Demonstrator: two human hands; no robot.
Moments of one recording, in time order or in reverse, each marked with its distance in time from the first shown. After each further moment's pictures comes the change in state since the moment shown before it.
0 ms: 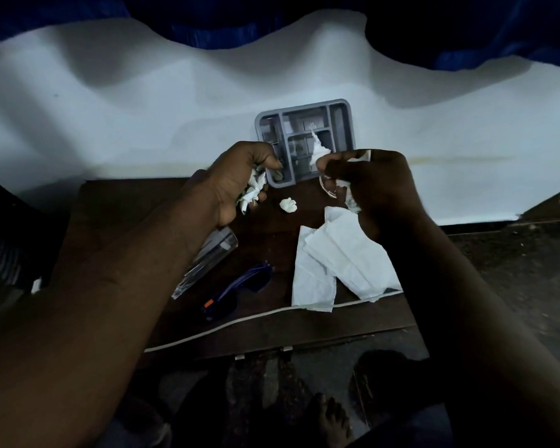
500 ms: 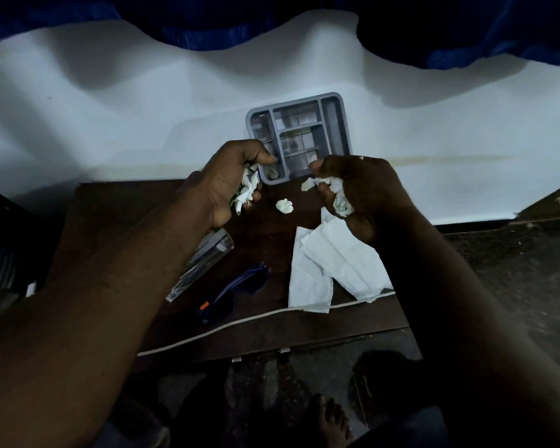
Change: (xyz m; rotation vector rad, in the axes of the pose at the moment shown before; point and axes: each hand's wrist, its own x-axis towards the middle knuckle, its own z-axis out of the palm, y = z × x) left_hand -0.001 0.000 0.000 -0.039 0.020 0.016; right_hand -0.001 -0.002 0.004 0.148 -0.048 0.208
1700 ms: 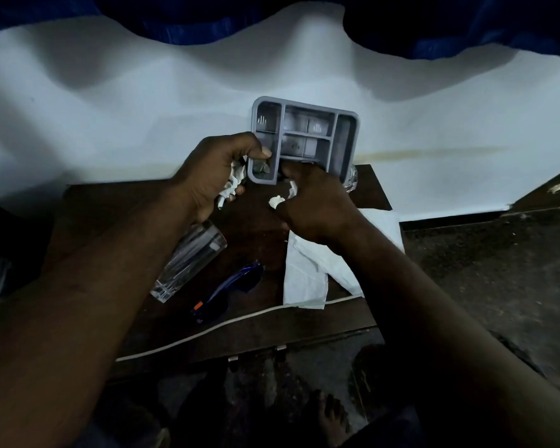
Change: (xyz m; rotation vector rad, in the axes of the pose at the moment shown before) left_hand -0.012 0.008 -0.001 0.061 -0.014 0.242; right_hand 0.005 0.030 0.023 -1.079 -0.114 -0.493
